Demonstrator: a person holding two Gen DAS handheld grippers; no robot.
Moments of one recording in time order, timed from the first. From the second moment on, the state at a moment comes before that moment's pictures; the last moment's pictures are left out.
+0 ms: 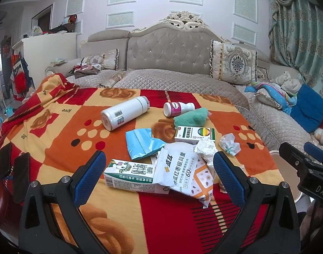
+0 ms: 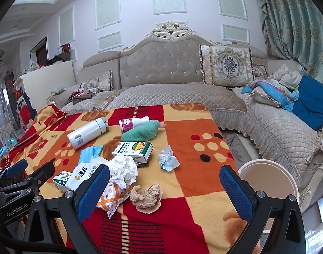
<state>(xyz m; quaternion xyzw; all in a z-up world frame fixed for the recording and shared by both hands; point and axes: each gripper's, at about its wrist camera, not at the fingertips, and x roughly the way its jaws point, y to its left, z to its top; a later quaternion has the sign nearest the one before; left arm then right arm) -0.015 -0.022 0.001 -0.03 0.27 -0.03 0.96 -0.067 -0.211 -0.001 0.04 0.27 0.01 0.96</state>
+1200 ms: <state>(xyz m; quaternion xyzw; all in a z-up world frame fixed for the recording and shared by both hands) -0.019 -0.031 0.002 -0.03 0.27 -0.04 0.96 -0.069 -0.214 0.004 0.05 0.27 0.01 0.96</state>
